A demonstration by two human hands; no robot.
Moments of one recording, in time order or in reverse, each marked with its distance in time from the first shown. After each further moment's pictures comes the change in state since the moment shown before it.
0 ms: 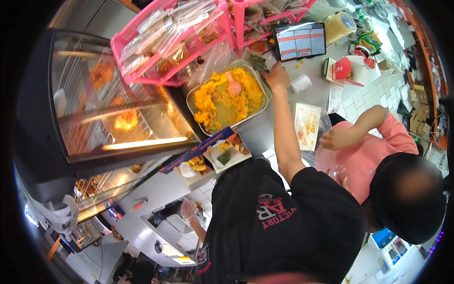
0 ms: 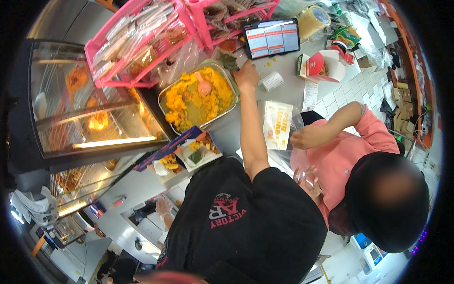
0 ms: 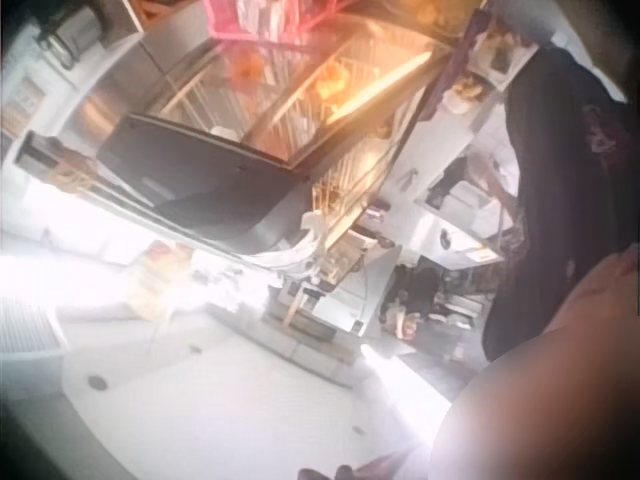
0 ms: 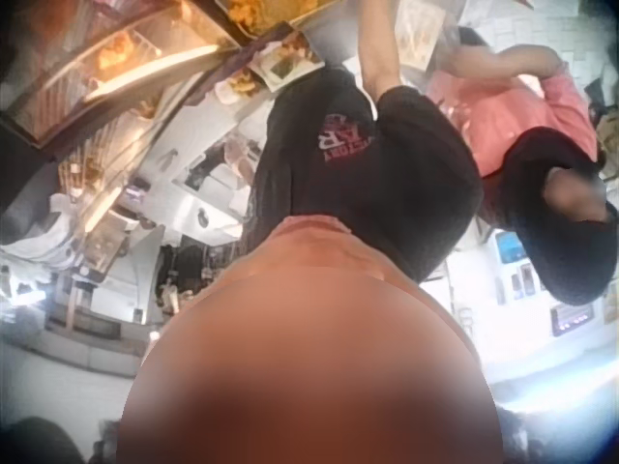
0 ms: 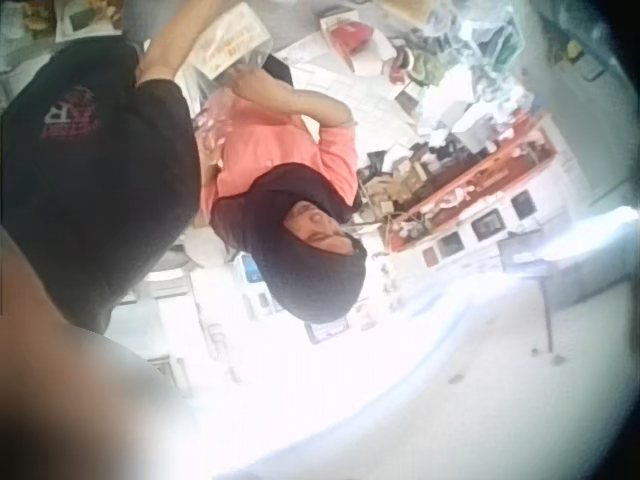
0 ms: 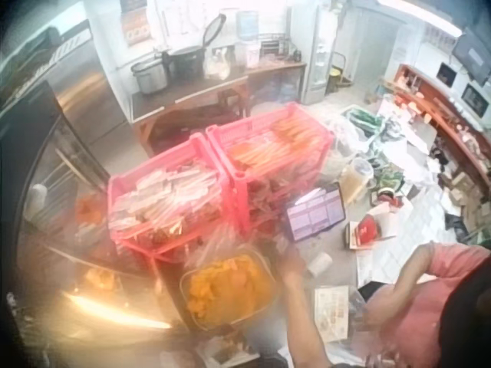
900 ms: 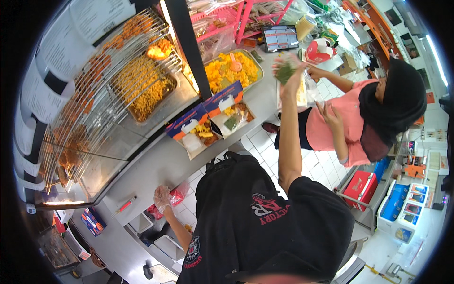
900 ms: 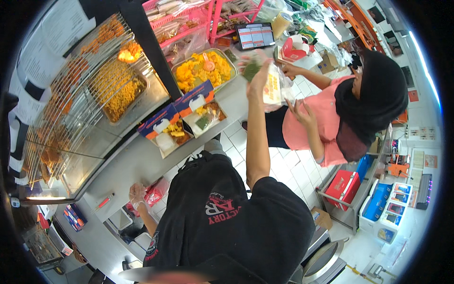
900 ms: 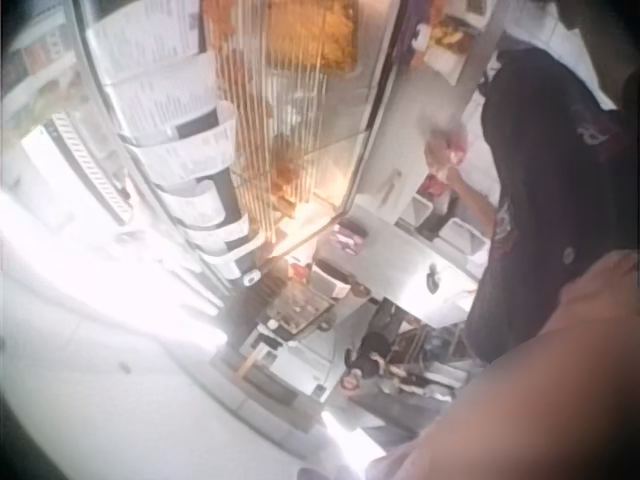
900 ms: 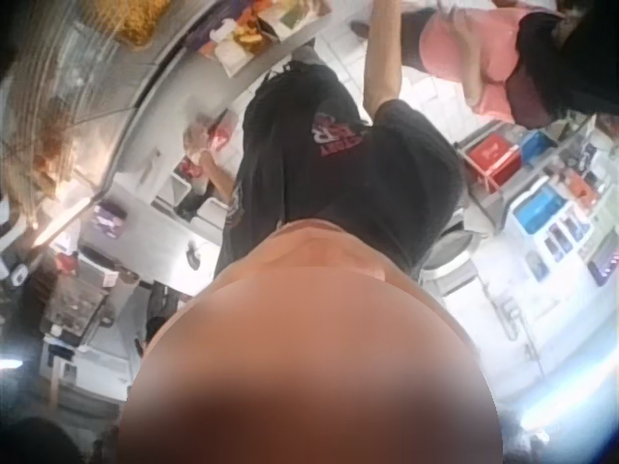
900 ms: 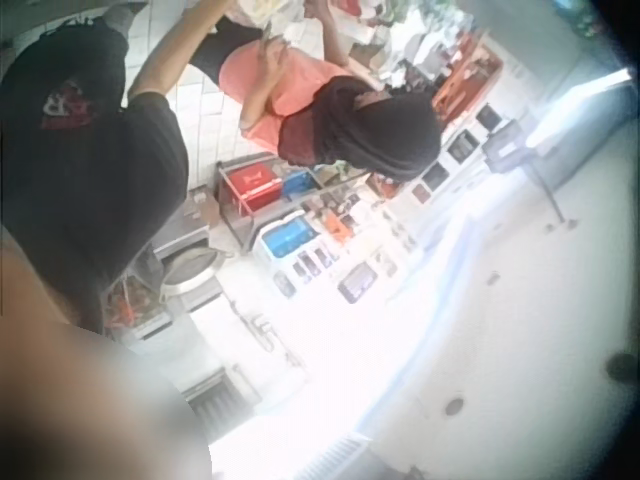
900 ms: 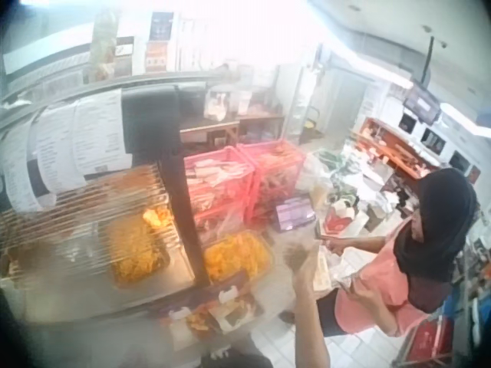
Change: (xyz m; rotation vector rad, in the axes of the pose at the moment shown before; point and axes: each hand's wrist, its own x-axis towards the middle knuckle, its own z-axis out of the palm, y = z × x) left_hand 0.152 0.016 -0.078 -0.363 -0.435 0.320; right_hand -0.250 -0.017 -0.165 1.623 0.011 -0.237
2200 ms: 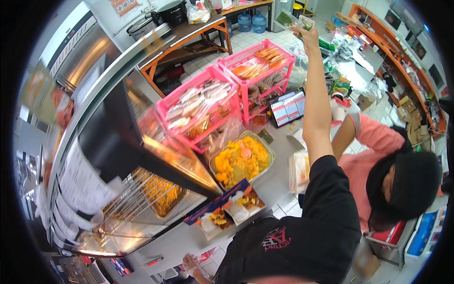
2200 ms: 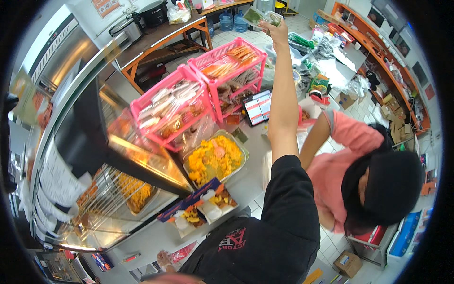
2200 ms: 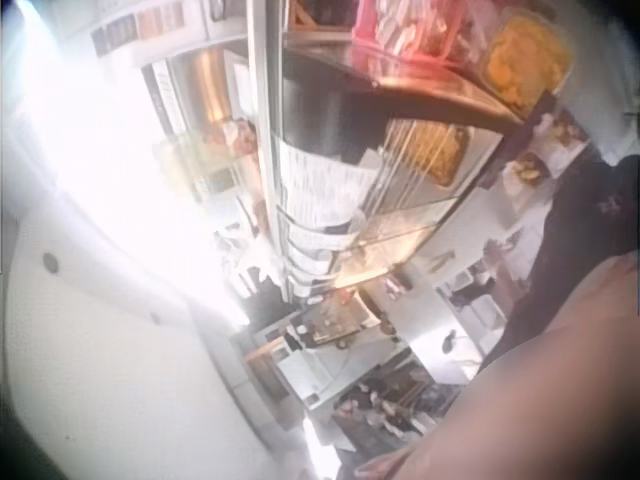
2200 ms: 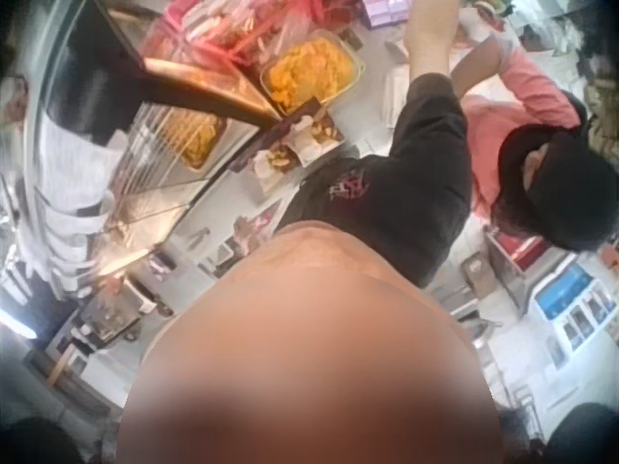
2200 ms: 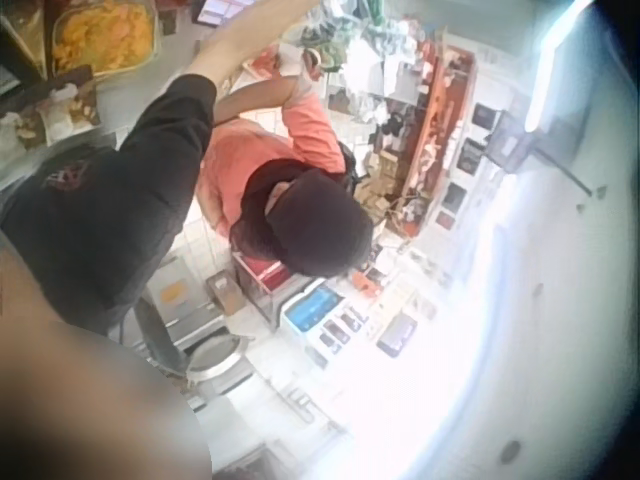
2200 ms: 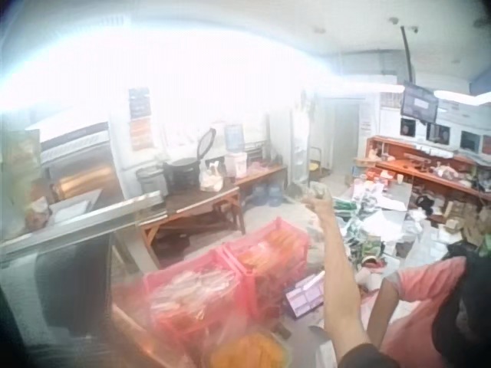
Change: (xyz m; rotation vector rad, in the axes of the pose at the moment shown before) left_hand -0.040 0.015 0.065 0.265 0.325 -0.031; right_hand 0.506 -0.132 0.038 -0.133 -0.130 -0.399
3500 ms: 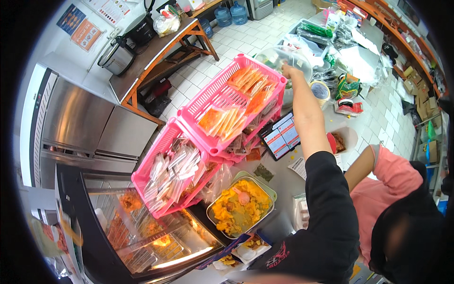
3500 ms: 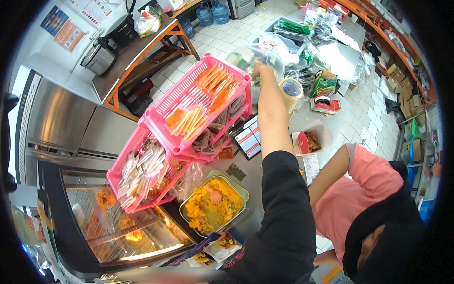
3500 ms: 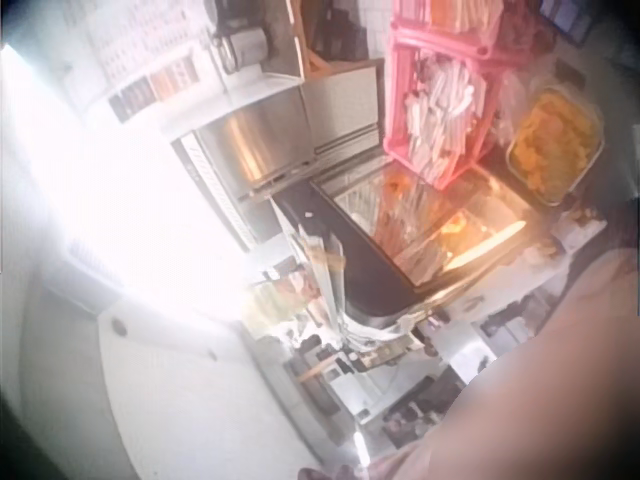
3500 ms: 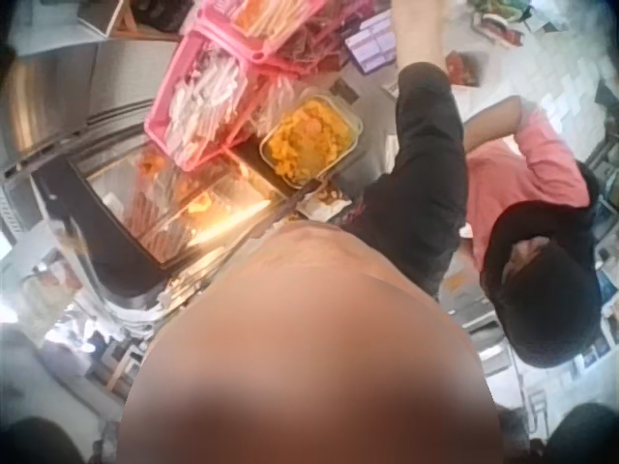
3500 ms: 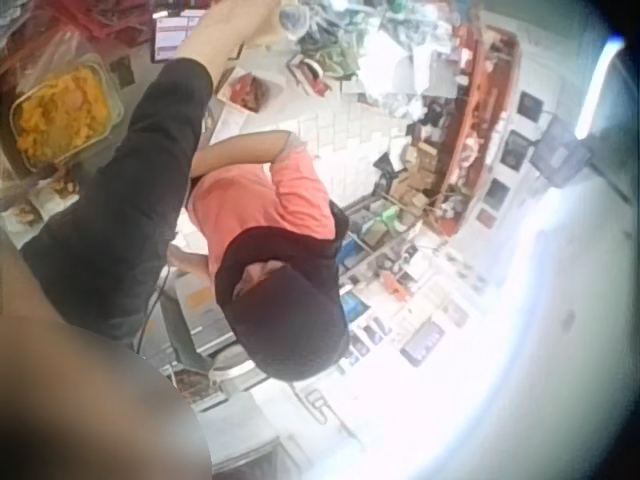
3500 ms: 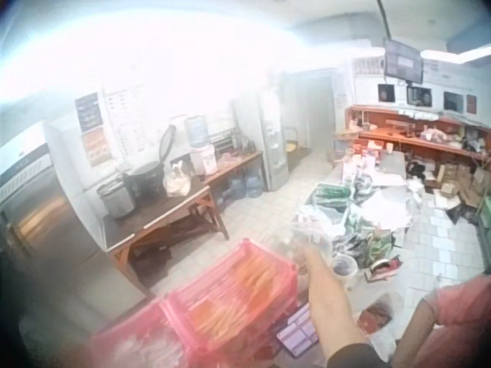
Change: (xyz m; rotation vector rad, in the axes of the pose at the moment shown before) left_hand -0.058 0.078 0.156 0.202 0.252 -0.205; right_hand 0.065 0.337 -0.143 -1.334 -0.537 0.699
